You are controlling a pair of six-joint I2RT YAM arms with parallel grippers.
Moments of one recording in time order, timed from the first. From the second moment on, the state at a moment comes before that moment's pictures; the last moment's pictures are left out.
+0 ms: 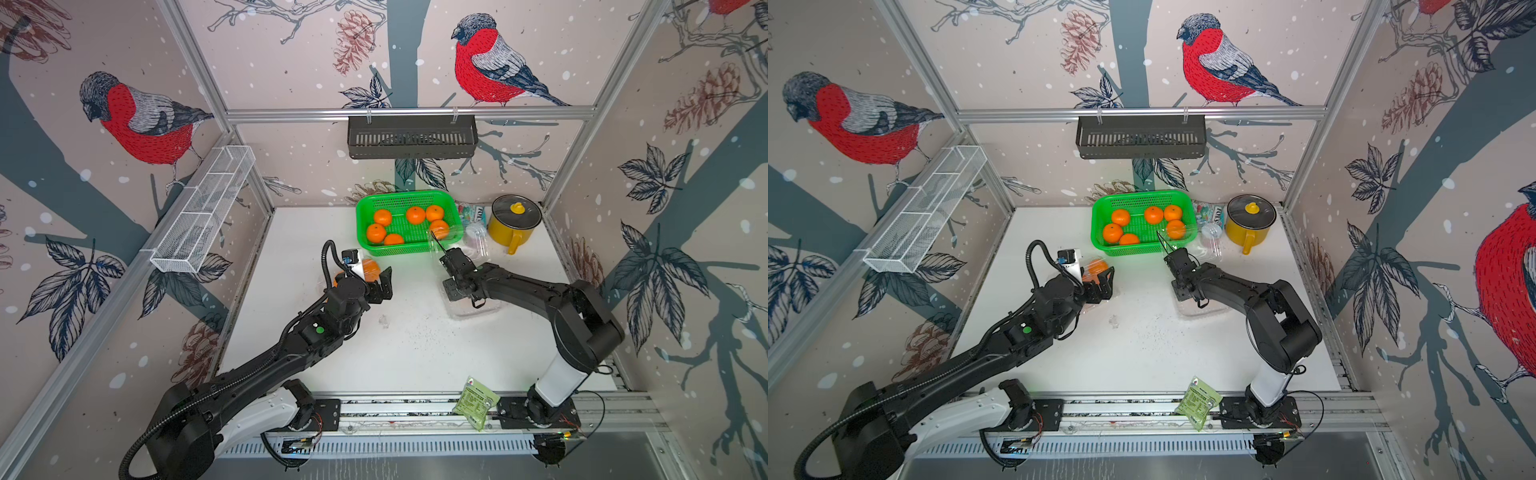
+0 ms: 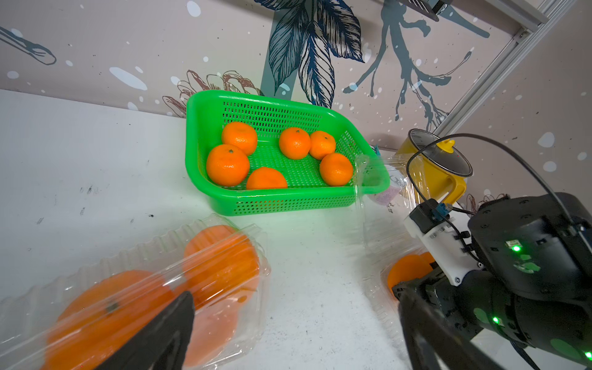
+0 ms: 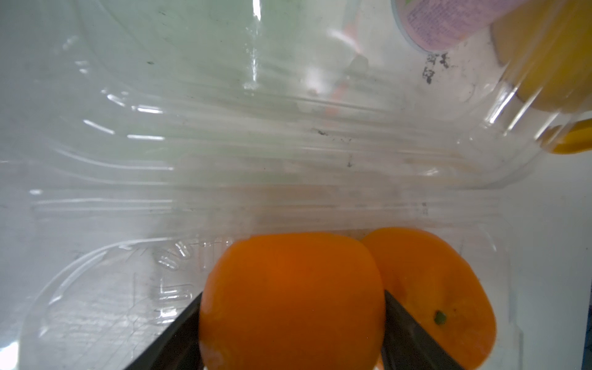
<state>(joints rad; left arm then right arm) -0.77 1.00 0.61 0.08 -0.40 -0.47 0.61 1.71 1.04 -0.49 0.40 0.18</state>
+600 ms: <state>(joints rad) -0.77 0.99 0.62 0.08 -0.40 -0.47 0.65 1.43 1.17 -0.42 0.31 0.19</state>
